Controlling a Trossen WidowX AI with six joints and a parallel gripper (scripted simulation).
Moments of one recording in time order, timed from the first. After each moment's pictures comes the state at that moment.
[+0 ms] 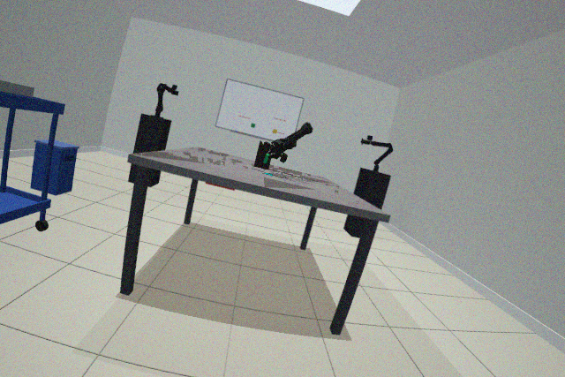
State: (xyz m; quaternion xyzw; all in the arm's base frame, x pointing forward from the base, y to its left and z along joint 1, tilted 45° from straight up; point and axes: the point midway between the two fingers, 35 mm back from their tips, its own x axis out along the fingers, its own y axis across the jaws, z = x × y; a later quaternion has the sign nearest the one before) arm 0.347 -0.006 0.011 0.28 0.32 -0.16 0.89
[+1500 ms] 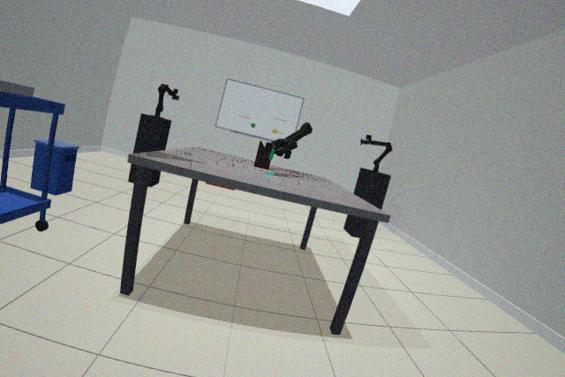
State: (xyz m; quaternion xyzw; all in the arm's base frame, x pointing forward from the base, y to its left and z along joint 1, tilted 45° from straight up) arm 0.322 -0.005 0.045 0.35 0.16 -0.18 0.90
